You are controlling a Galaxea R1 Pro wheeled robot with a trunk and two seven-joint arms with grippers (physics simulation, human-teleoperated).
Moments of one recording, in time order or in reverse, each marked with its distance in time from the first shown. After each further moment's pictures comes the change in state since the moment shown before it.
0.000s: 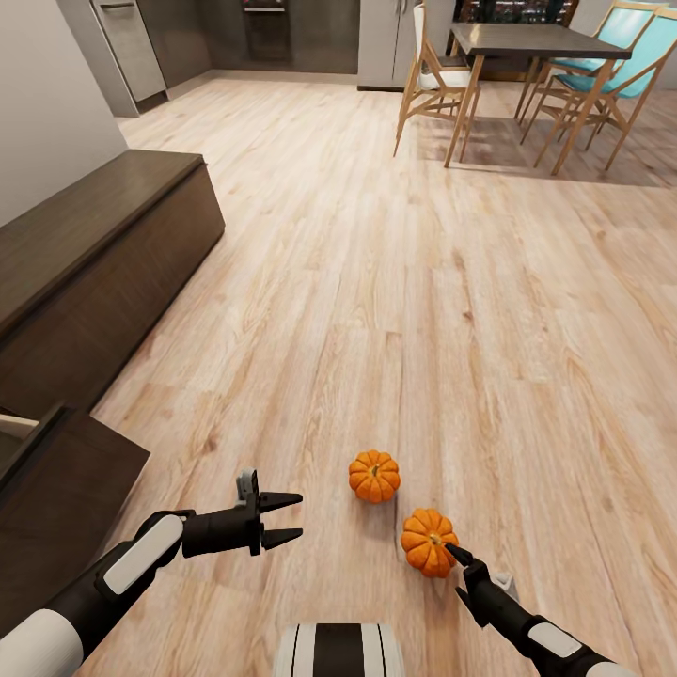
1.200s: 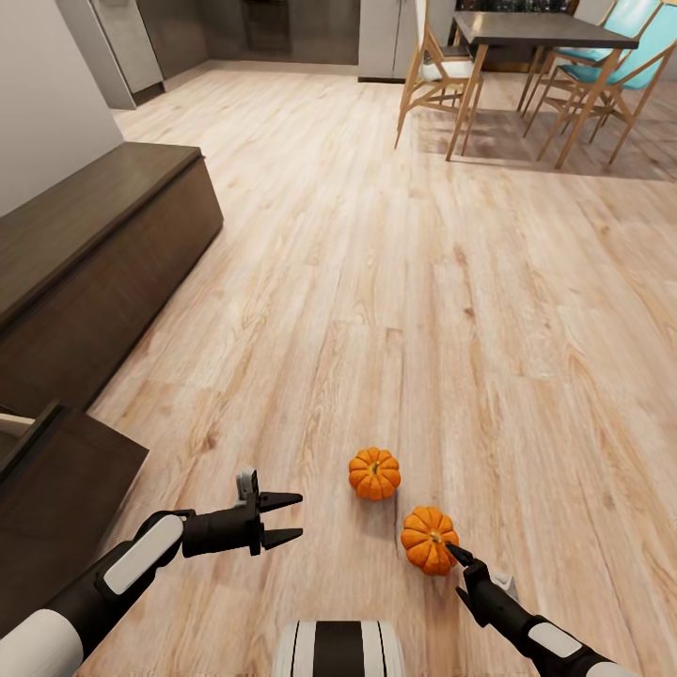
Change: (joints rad) left arm 0.000 0.000 0.000 0.000 0.001 0.000 0.000; right arm 0.000 0.000 0.000 0.000 0.000 0.000 0.000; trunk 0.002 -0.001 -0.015
